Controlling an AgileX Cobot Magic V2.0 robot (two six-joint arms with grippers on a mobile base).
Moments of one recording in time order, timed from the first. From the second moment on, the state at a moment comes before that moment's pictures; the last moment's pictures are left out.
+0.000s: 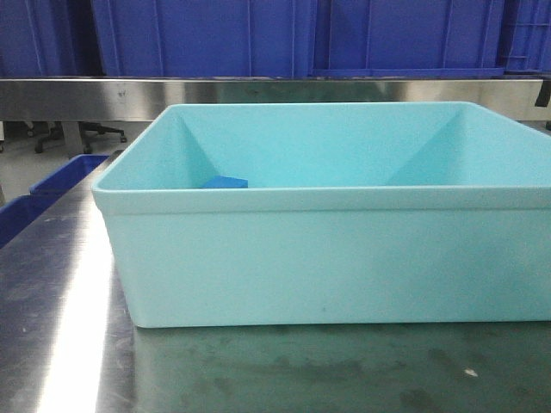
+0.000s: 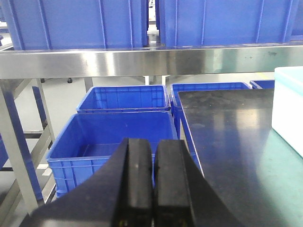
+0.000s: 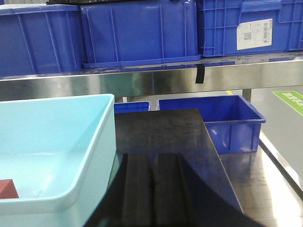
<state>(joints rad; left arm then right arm) -0.05 -0.01 0.01 0.03 0.12 -0.03 -0.01 -0.01 0.03 0.05 0.02 0.08</state>
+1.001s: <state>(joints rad) -0.05 -0.01 0.01 0.03 0.12 -0.03 -0.01 -0.01 0.03 0.05 0.02 0.08</state>
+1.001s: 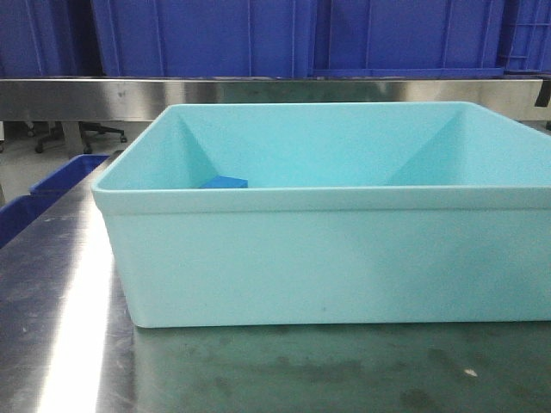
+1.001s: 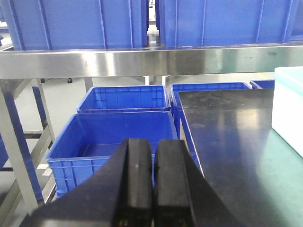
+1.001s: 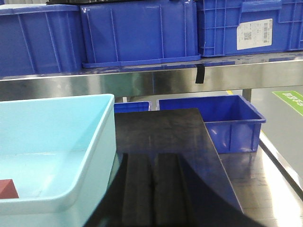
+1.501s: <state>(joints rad) -0.05 -0.01 0.01 0.03 0.12 -0.03 -0.01 0.01 0.00 0.07 -0.07 0.12</state>
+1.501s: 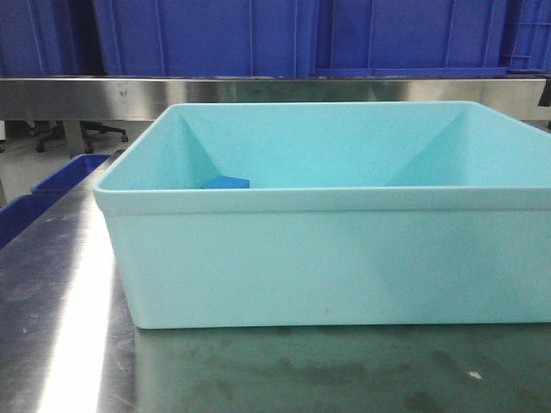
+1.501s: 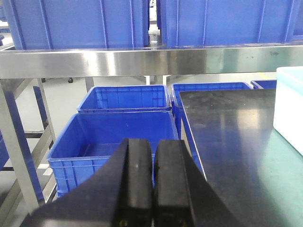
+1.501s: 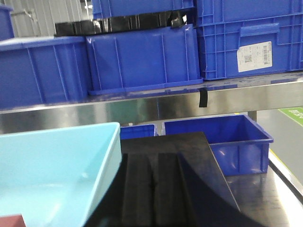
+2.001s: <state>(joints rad) -0.05 -0.01 0.01 0.03 0.12 -0.03 0.03 0.73 -0.59 0.08 0.05 0.13</state>
